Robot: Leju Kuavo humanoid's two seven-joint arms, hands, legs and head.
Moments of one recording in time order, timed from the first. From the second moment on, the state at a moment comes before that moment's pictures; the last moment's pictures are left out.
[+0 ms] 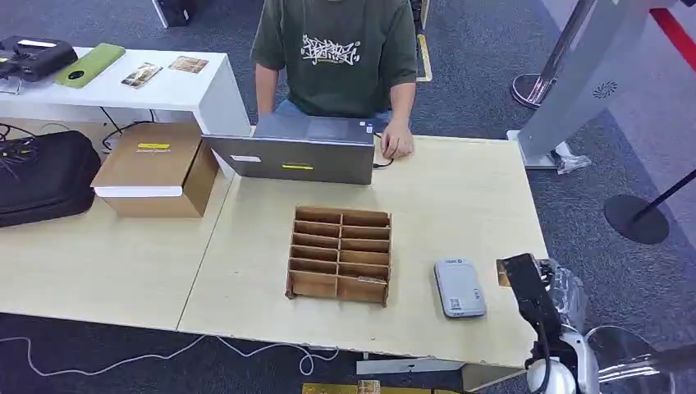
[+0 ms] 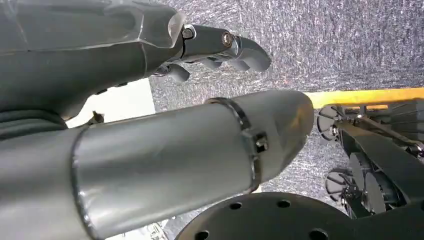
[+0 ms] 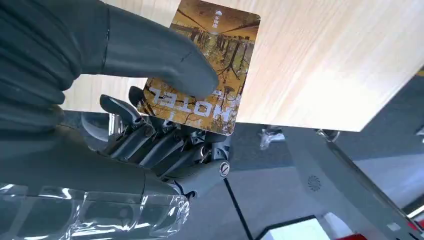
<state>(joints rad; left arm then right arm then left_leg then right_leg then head) -0.07 0.03 -1.54 -0.03 1.49 -0.15 -0.09 0.08 0.04 -0.23 -1.58 0.86 -0.09 0.08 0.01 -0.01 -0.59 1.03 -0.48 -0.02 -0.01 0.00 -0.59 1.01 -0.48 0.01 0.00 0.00</state>
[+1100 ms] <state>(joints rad) -0.06 0.02 -1.54 -0.03 1.52 -0.16 -0.09 0.14 0.12 -0.05 -1.64 0.81 -0.05 0.17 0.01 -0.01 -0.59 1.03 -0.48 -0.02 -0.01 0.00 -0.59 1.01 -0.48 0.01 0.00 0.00</state>
